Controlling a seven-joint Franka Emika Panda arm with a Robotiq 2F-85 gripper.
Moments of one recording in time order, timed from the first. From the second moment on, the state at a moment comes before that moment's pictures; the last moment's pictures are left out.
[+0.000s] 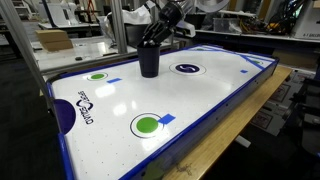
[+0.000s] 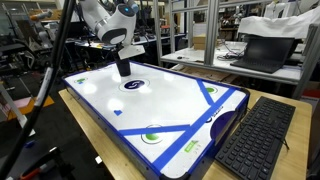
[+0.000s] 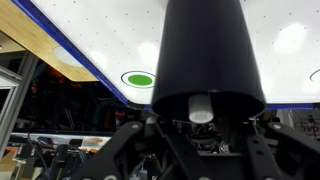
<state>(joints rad) -0.28 0.90 0.89 -1.74 0.23 2.93 -1.38</state>
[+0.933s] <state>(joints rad) -0.25 0.81 0.87 -1.76 0.06 2.94 -1.18</state>
